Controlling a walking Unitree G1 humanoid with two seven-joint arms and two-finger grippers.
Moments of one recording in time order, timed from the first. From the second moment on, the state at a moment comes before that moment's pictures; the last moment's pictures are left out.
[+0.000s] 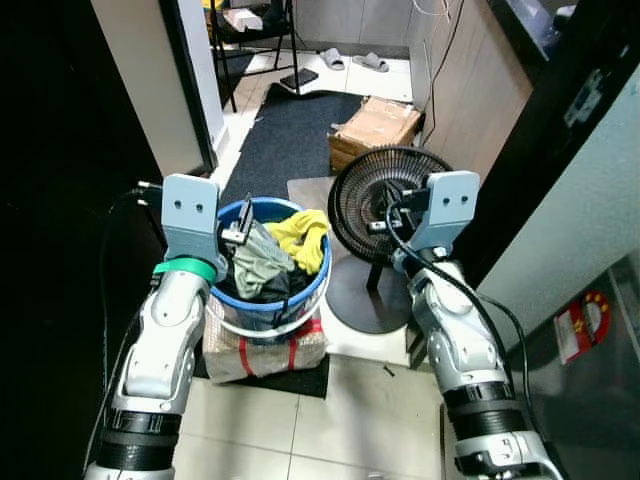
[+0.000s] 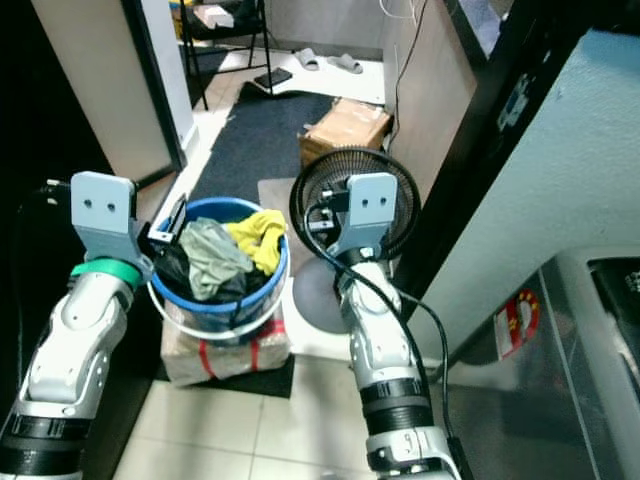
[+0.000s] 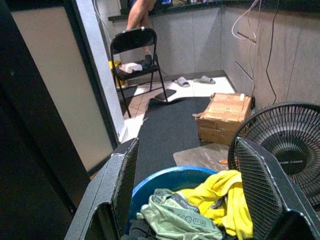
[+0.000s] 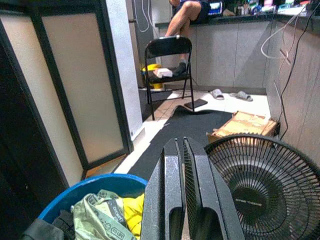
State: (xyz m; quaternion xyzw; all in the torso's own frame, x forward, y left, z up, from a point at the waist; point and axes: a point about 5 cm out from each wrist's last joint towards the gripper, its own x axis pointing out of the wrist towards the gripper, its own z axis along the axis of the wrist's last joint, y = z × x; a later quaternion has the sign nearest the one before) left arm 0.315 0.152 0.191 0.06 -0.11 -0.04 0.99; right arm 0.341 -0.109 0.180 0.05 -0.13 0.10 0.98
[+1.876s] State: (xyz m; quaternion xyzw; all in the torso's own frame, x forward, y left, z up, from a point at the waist) left arm 0.316 0.158 0.187 0.06 -0.10 -0.02 0.99; right arm 0.340 -0.104 0.178 0.06 -0.13 0.10 0.98
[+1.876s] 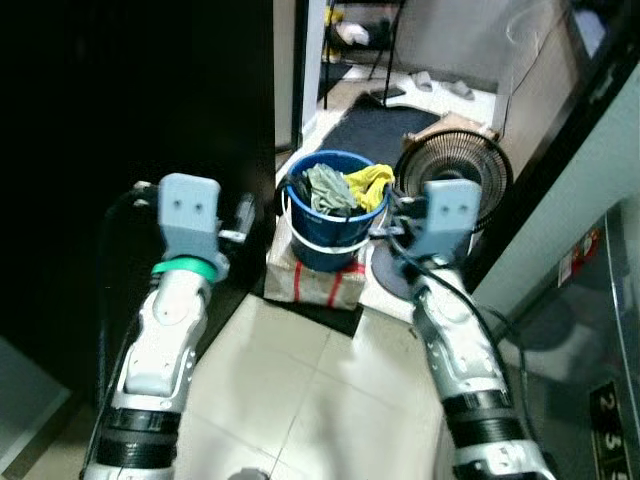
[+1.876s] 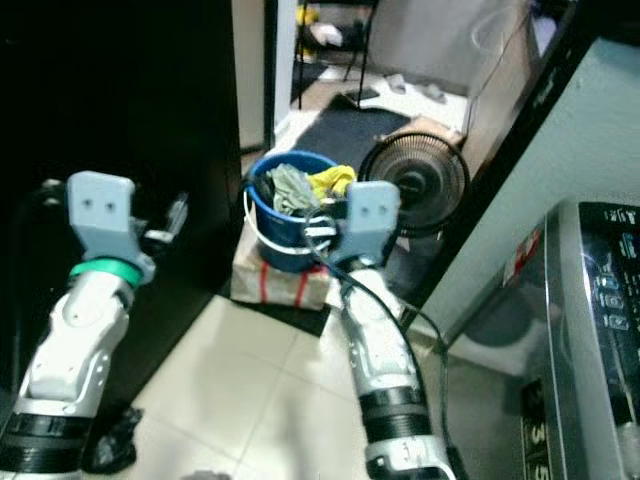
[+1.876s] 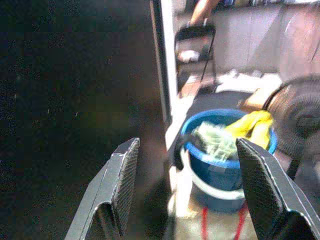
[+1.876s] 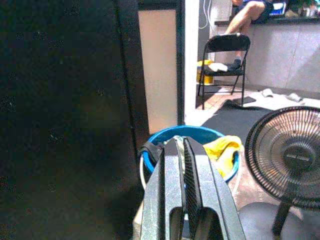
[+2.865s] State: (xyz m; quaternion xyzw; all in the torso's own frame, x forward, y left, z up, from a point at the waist) left arm 0.316 0.149 0.189 0.06 -0.11 -0.04 0.99; right arm 0.342 -0.111 0.180 0.04 -0.13 0.09 0.99
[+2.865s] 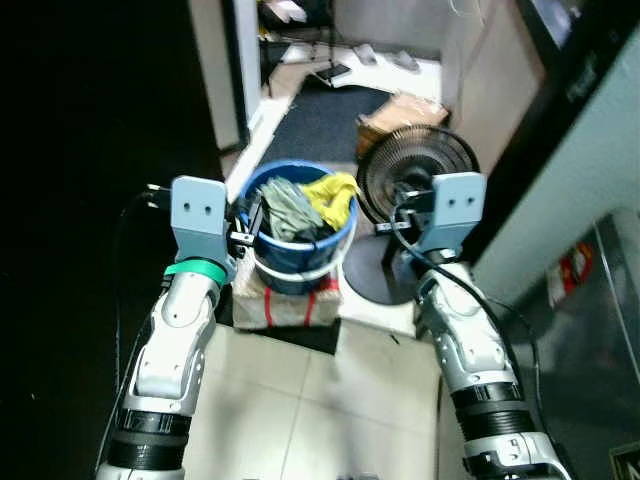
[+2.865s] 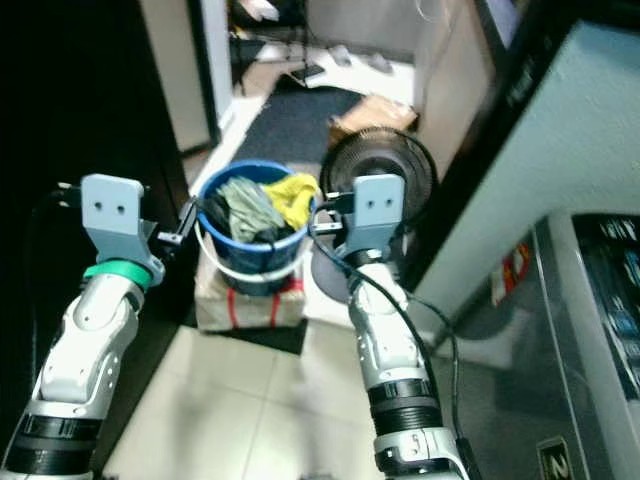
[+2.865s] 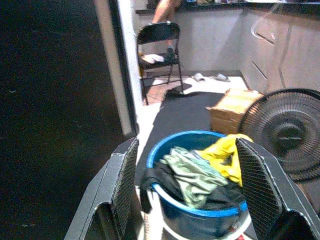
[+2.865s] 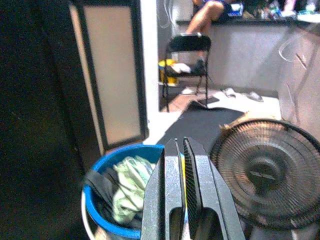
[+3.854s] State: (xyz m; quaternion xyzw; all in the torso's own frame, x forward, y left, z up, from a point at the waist) left arm 0.316 0.144 0.190 0.05 -0.11 -0.04 0.99; right arm 0.341 -0.117 0.178 0.06 -0.13 0.08 0.99
